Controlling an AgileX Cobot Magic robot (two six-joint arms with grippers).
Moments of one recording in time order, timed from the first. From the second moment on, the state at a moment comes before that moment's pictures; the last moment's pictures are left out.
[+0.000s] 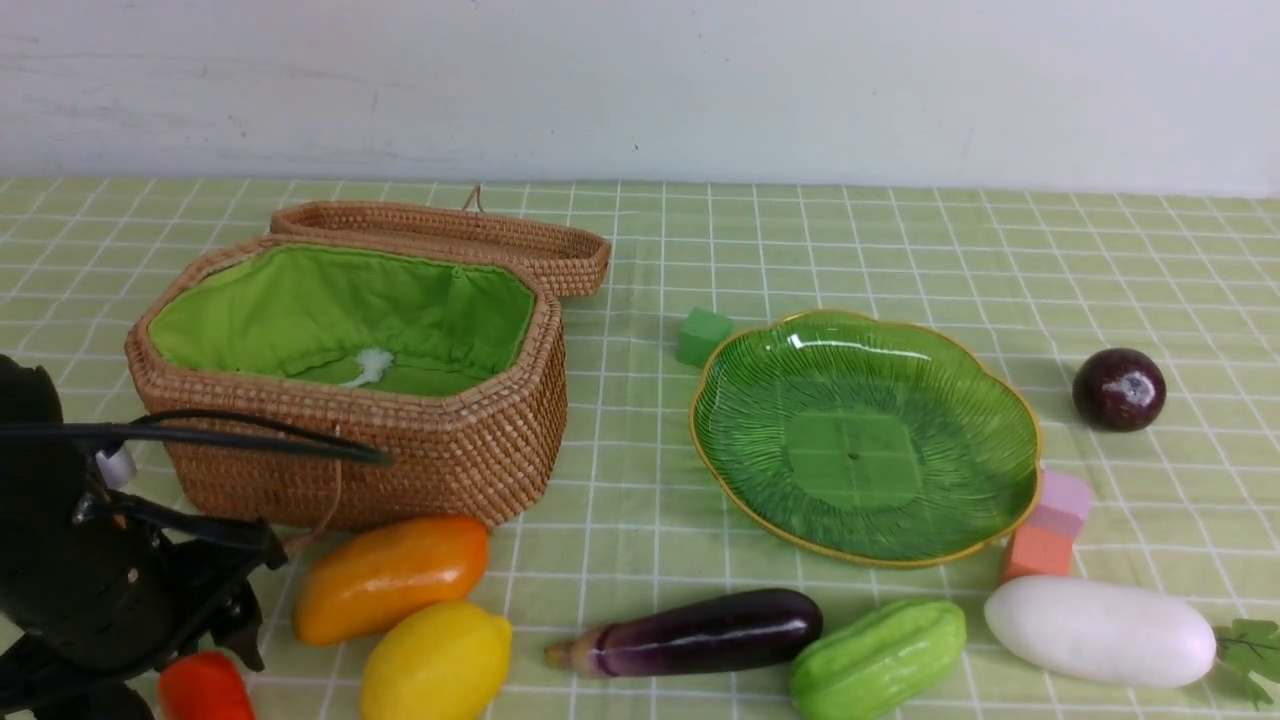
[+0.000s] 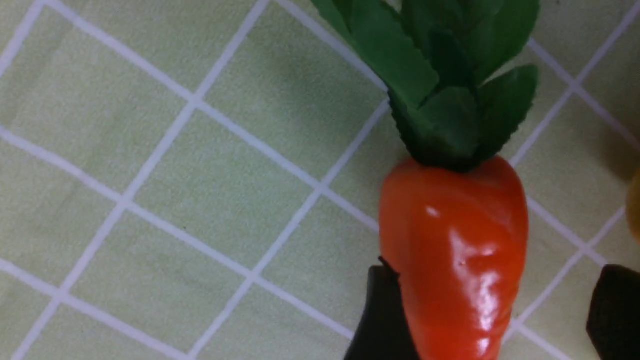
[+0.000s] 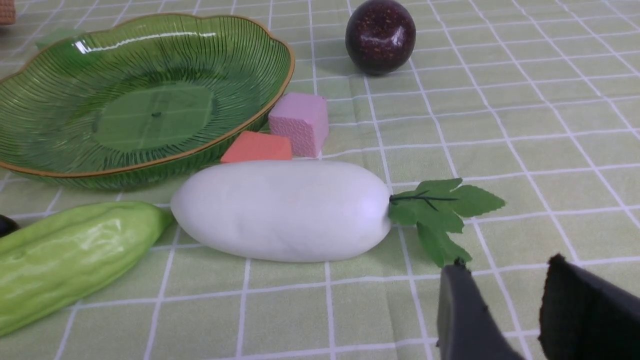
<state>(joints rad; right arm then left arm) 0.00 -0.01 0.02 -0.14 0.39 0.21 -0.08 1.48 -0.77 -0.09 0.72 -0.71</state>
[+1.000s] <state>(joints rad) 0.00 -0.01 0.02 -0.14 0.39 0.21 -0.08 1.28 -0.91 -0.28 0.88 -0.68</state>
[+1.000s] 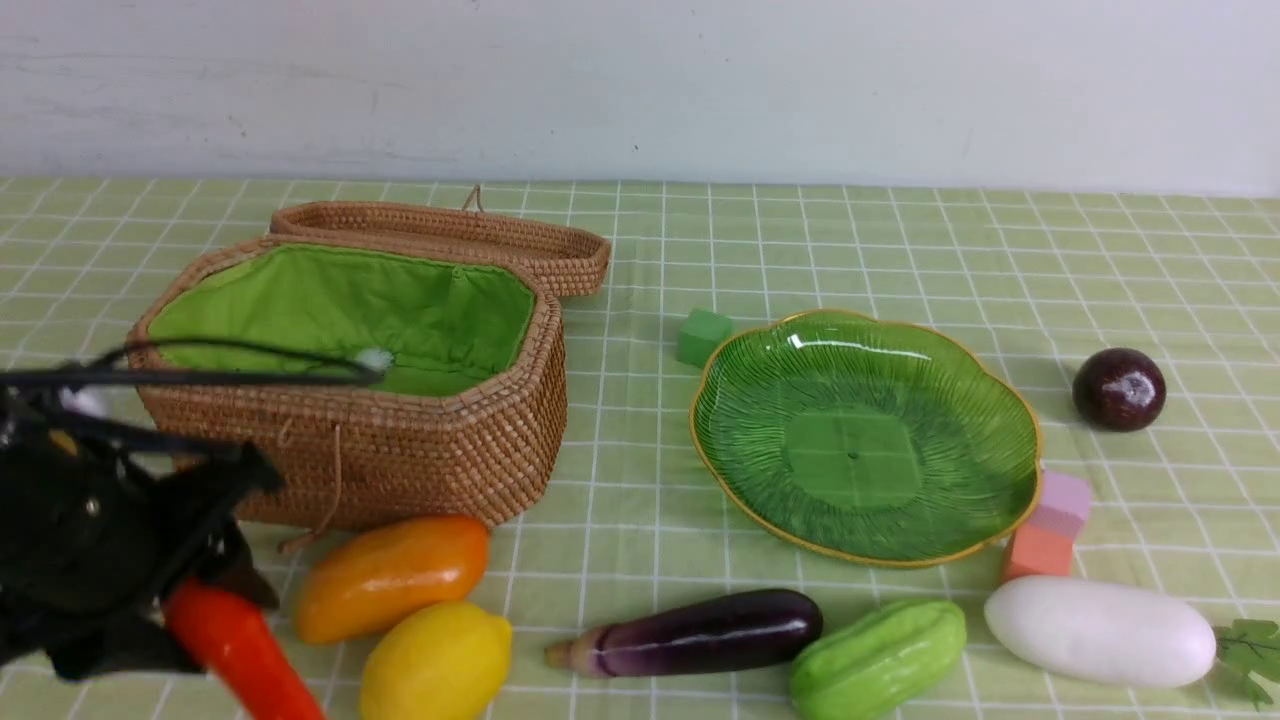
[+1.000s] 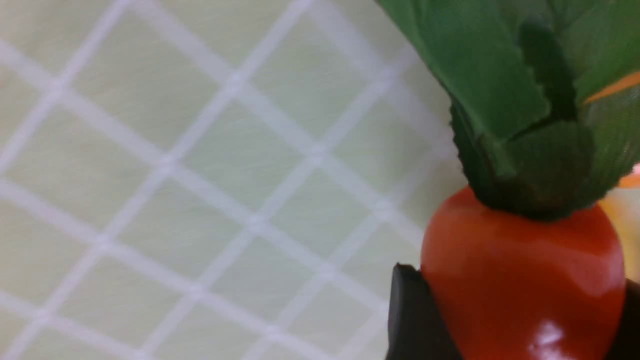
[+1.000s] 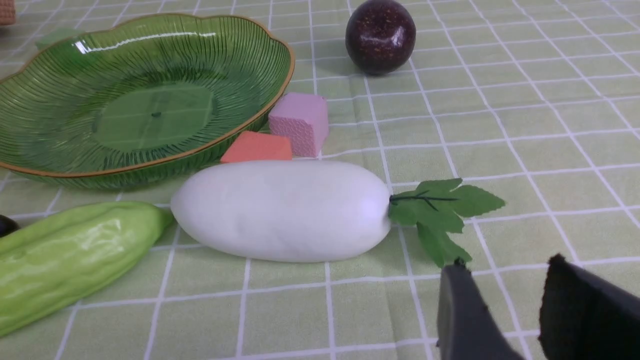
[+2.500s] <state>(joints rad) 0.00 -0.01 0.02 -0.14 0.39 0.21 -0.37 1.53 -1.47 -0.22 1.22 -0.15</state>
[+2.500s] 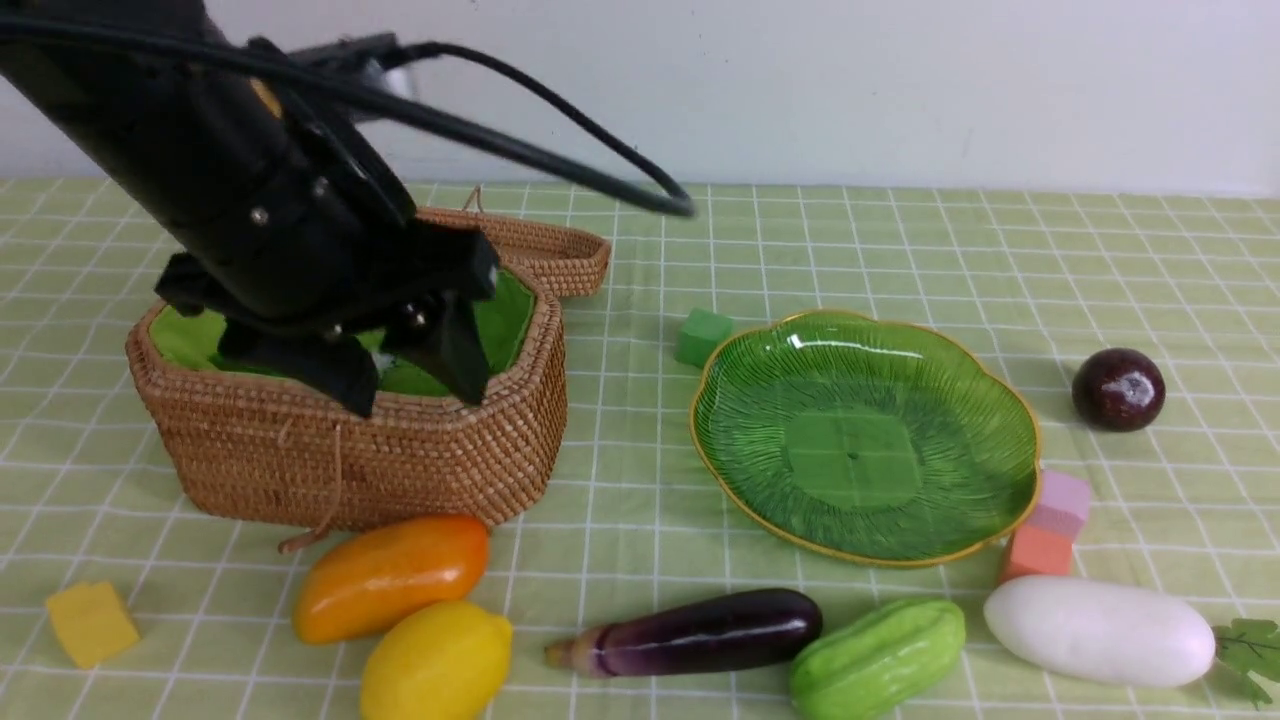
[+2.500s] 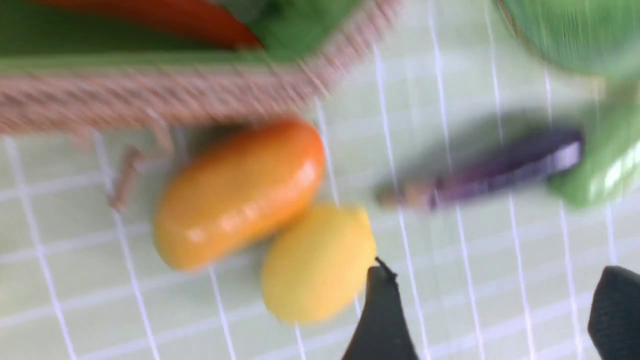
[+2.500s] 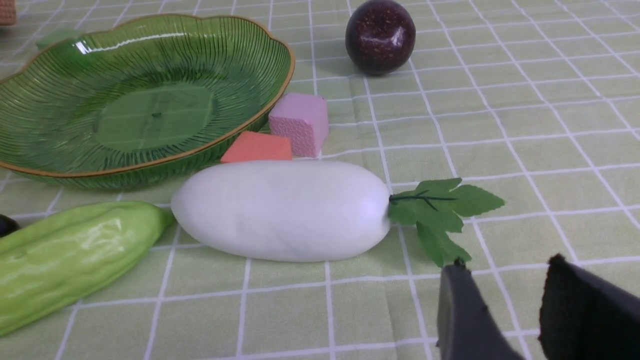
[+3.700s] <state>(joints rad) 0.00 -0.01 0.02 -0.14 0.39 0.21 -0.56 1.69 -1.06 0.09 0.86 -0.31</state>
